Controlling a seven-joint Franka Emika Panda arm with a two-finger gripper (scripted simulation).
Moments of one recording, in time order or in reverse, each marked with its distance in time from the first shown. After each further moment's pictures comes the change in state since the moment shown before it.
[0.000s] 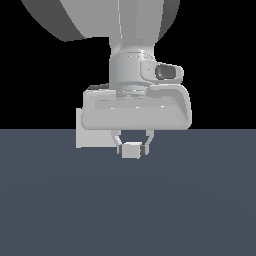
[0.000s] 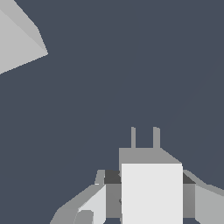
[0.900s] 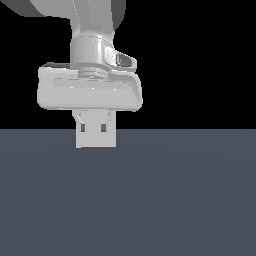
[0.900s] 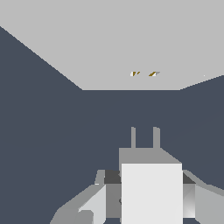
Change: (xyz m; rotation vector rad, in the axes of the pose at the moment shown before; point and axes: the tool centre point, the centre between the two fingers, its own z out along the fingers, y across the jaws) arm 0.003 -0.083 -0.041 0.005 0.000 -0.390
